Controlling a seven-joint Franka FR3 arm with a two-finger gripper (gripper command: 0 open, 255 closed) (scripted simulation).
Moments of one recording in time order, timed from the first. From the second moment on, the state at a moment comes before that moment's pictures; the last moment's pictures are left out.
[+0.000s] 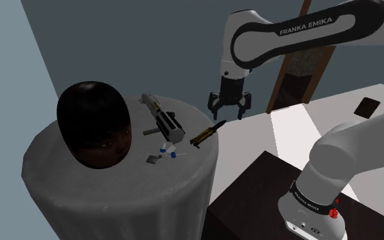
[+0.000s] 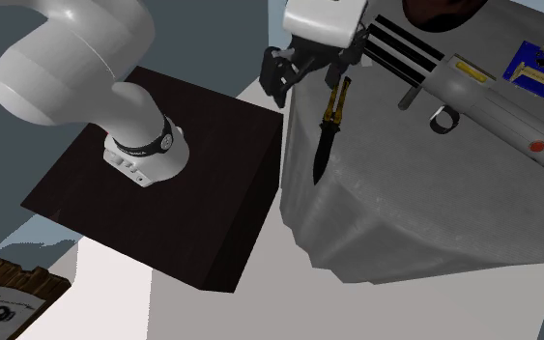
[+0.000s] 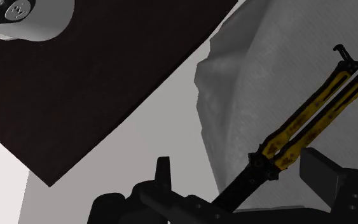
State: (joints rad) arm -0.16 -0.63 0.35 -2.56 0.22 1.87 0.76
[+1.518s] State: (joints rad) arm -0.27 -0.40 0.52 -2.57 0.24 2.20 1.12
